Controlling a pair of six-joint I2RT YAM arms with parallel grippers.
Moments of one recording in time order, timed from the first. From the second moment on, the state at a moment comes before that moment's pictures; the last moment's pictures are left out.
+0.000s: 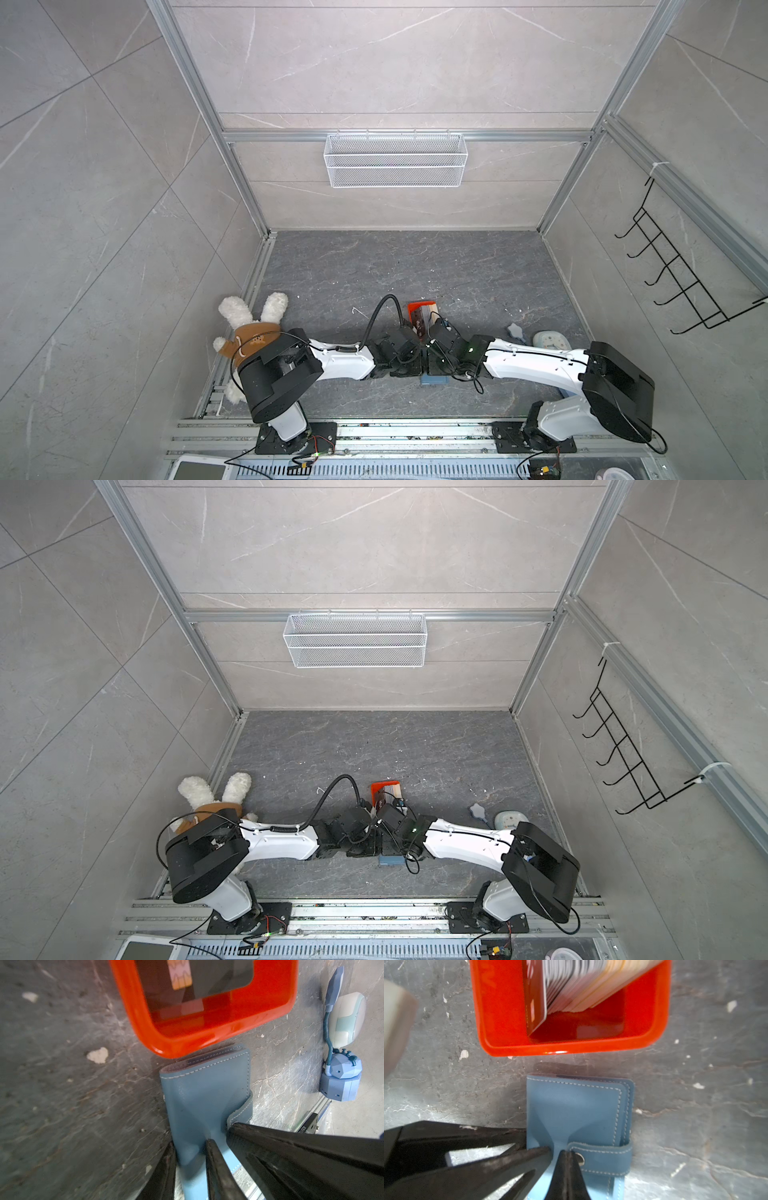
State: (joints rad) left arm -1.05 1.64 0.71 0.03 0.19 -0.98; right arm 0.98 1.44 0.75 -0.48 0.10 0.89
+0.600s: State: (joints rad) left arm -1.05 1.64 0.71 0.04 0.19 -0.98; right arm 0.98 1.29 0.75 -0.59 0.13 0.86
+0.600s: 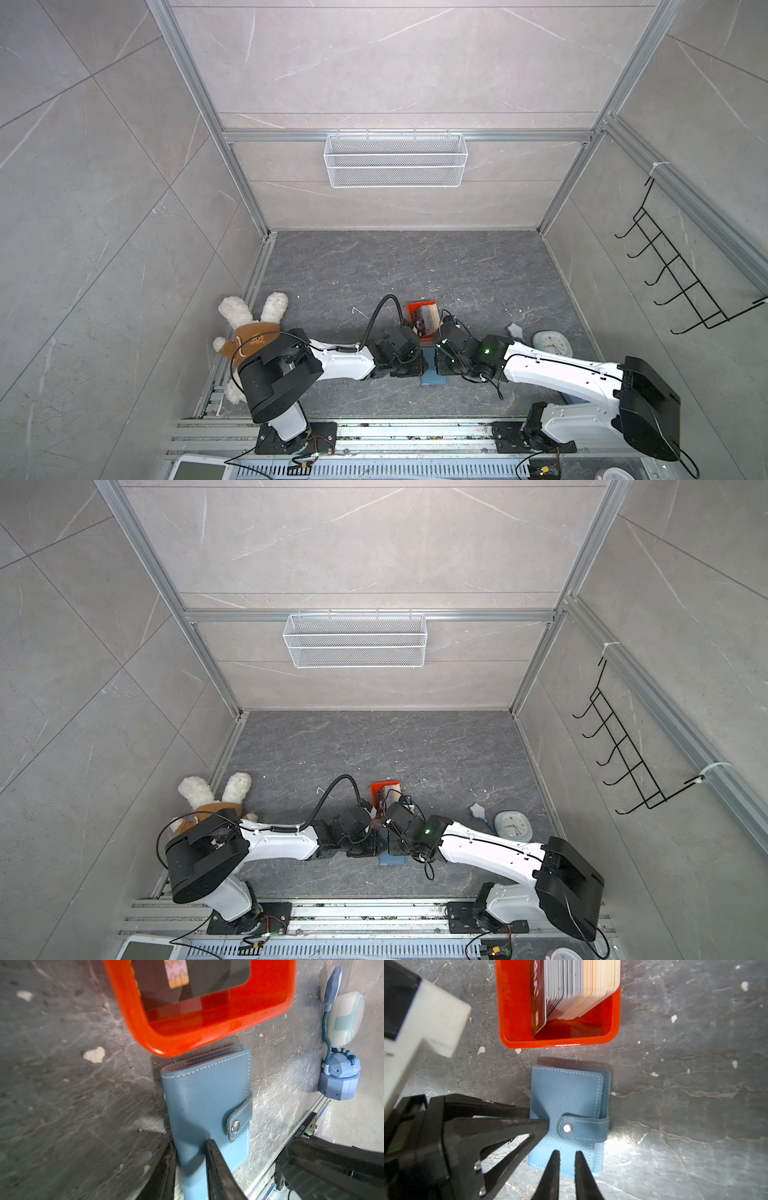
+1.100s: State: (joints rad) left arm -1.04 1.53 0.71 -0.08 0.18 -0.98; right arm 0.98 1.15 0.75 -0.60 0.18 0.78
